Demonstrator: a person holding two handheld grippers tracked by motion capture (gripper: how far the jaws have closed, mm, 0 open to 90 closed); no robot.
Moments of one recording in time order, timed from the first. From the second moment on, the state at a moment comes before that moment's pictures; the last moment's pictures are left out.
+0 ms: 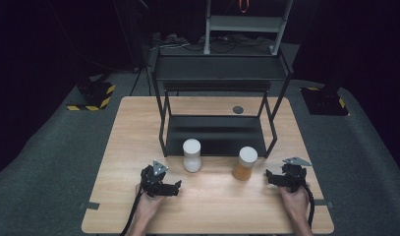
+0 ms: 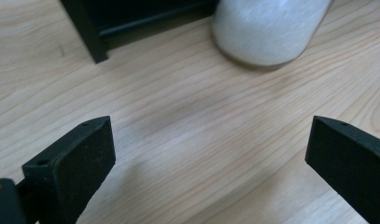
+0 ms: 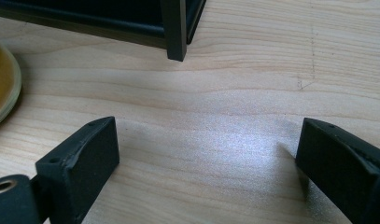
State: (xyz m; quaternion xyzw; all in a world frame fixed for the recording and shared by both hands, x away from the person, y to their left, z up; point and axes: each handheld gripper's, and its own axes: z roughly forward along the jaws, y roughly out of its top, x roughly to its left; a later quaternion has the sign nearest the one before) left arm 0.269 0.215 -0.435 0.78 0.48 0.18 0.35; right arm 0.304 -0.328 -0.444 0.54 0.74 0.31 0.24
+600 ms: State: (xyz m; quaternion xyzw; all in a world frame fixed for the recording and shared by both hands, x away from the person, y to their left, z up) left arm 0.285 0.189 -0.424 0.78 0.46 0.19 0.38; right arm 0.304 -0.328 -0.444 0.54 0.74 0.31 0.24
